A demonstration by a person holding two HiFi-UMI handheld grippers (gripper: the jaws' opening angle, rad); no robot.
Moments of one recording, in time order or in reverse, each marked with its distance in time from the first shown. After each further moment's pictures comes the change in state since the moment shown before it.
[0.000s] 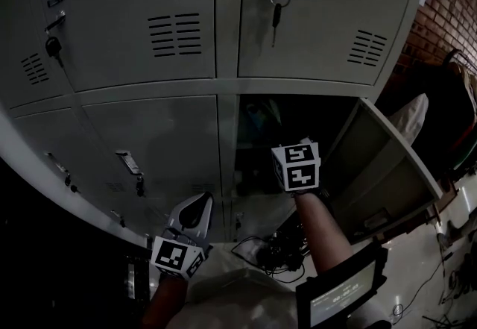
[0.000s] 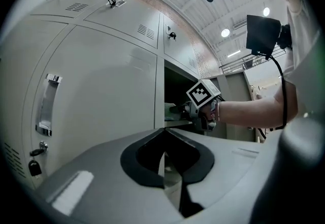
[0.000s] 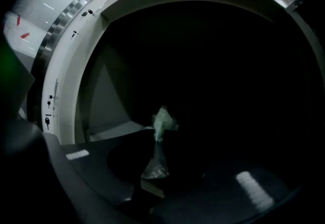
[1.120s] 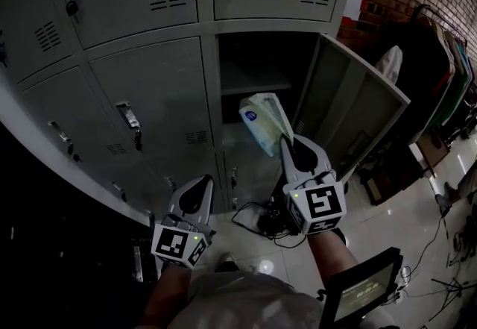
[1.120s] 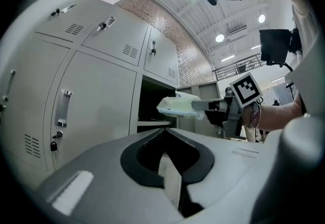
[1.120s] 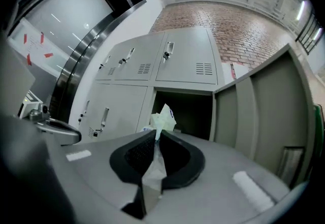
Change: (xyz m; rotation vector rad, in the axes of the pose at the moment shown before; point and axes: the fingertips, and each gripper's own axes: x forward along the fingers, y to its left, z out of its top) left arm -0.098 -0.083 0.011 -0.013 -0.016 -0.069; right arm -0.250 0.076 -0.006 0.035 -0.207 -0.015
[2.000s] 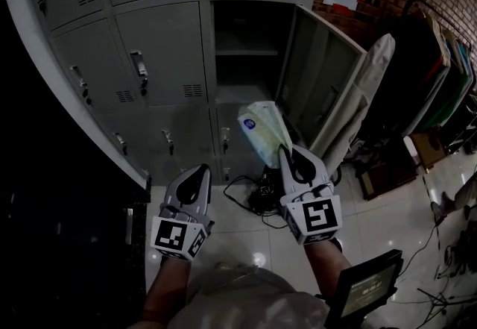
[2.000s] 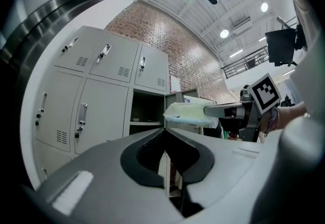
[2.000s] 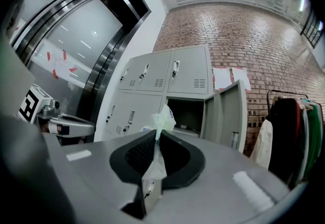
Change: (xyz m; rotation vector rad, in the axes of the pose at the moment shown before) left arm -0.107 -0.140 0.013 0.017 -0.019 0.152; right arm -0.190 0.026 -0.003 0.015 -0.010 0.108
